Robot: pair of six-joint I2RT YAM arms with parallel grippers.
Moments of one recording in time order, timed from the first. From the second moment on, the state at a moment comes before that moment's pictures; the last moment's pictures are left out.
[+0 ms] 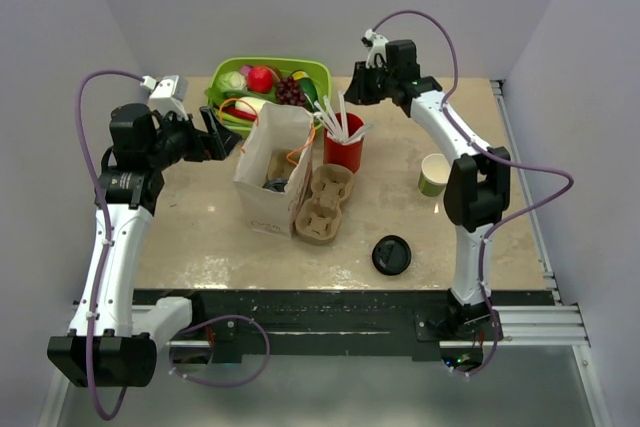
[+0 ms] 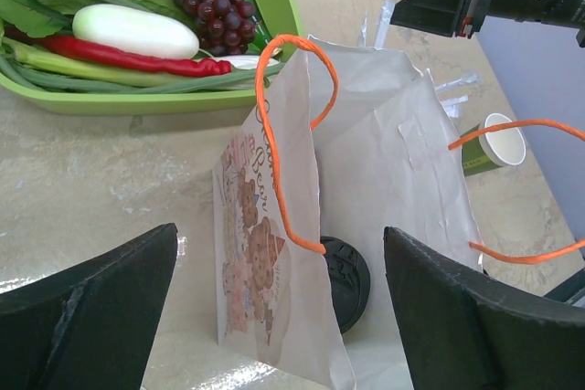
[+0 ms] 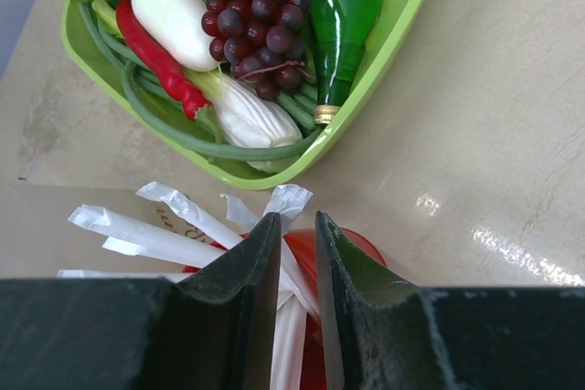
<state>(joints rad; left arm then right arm) 0.01 1.04 1.16 -0.50 0.48 -0.26 0.30 2.09 1.93 -0.40 -0.39 0.20</state>
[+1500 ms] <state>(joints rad) 0.01 1.05 1.15 -0.48 0.49 -0.28 0.33 2.18 1.97 -0.31 -0.56 0.32</state>
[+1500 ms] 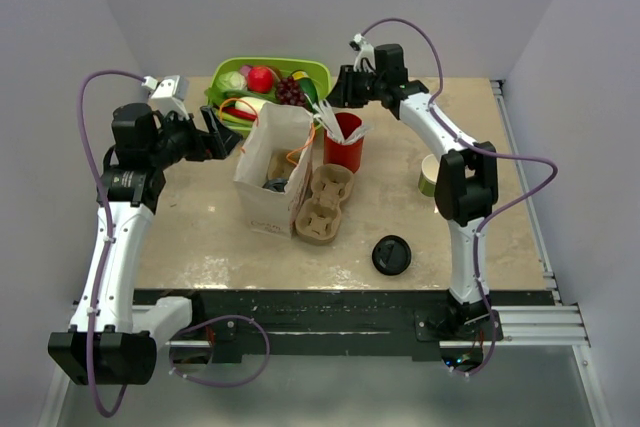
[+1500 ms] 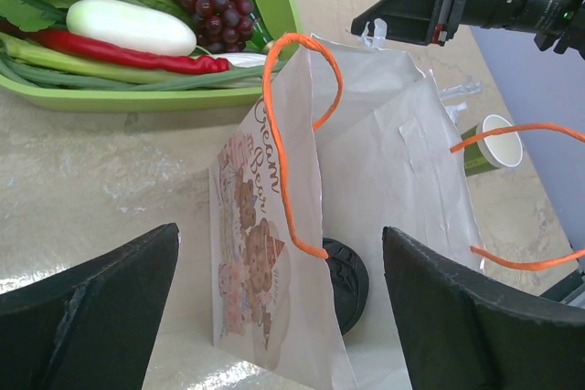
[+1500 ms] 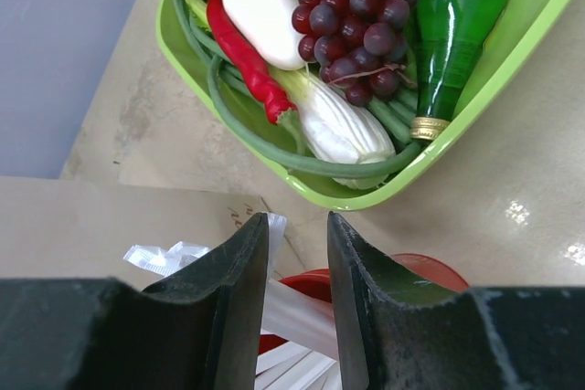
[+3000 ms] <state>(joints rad) 0.01 1.06 1.15 -0.46 0.50 -0.29 0.36 2.03 1.89 -0.37 -0.51 0.39</state>
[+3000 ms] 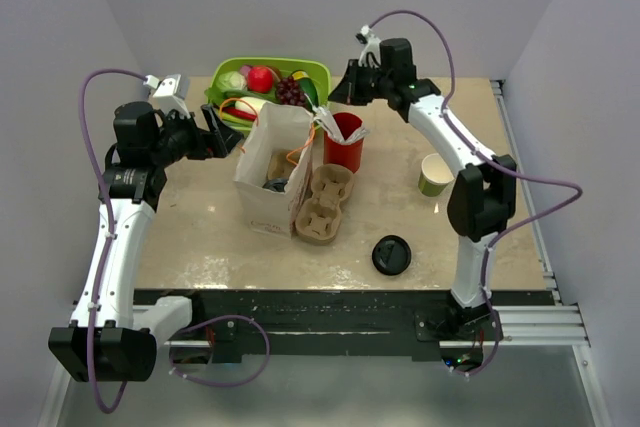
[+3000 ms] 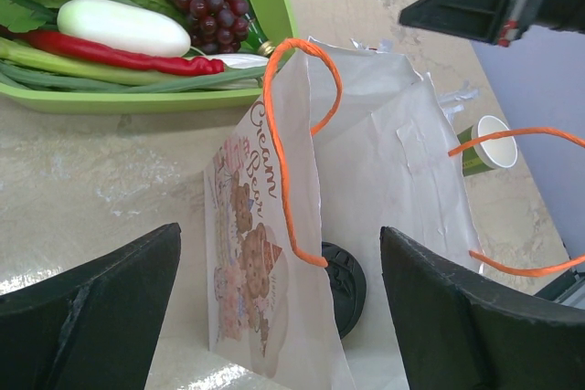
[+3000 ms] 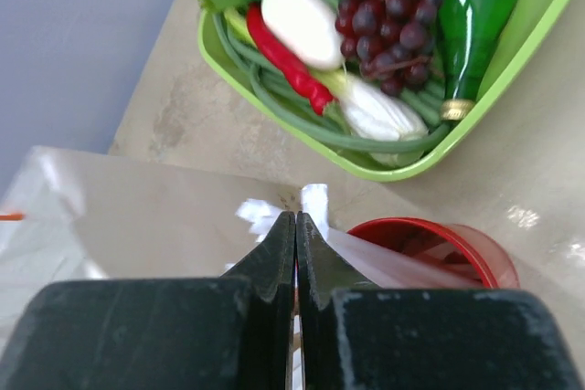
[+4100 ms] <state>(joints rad) 0.01 1.06 1.15 -0.46 0.49 -0.29 0.46 2.05 1.94 -0.45 -0.28 0.07</state>
